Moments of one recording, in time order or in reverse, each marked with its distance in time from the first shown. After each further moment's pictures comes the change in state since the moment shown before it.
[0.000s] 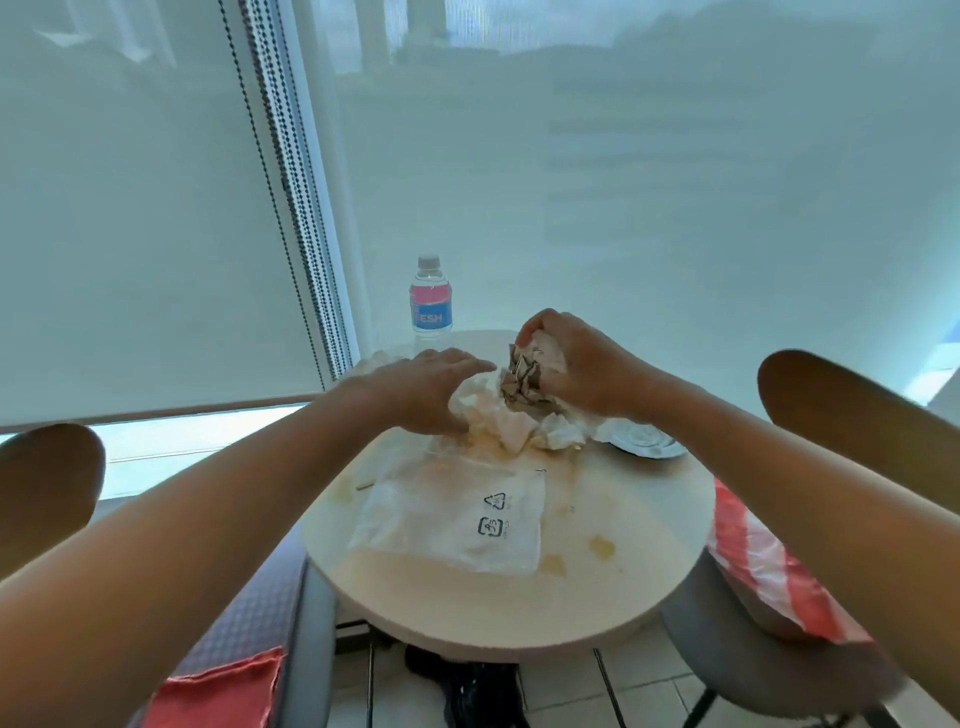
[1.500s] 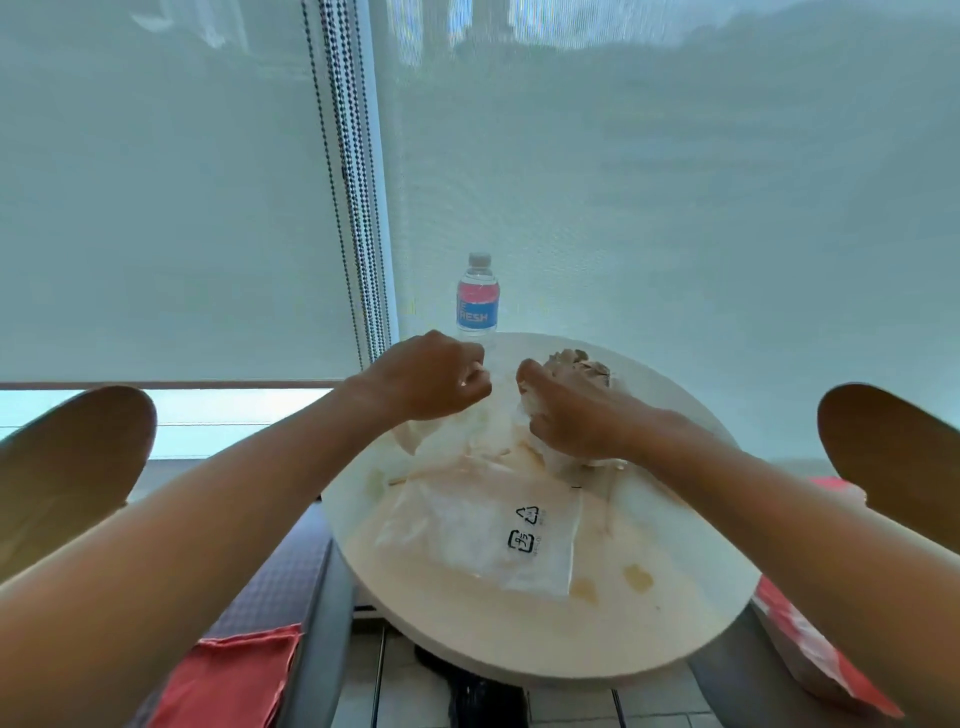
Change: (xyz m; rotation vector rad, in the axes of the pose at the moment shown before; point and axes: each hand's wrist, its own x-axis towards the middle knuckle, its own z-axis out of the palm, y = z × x) left_hand -0.019 -0.023 -0.002 -0.010 0.425 -0.065; right_hand 0.023 0.001 0.053 -0.487 -0.255 -0.033
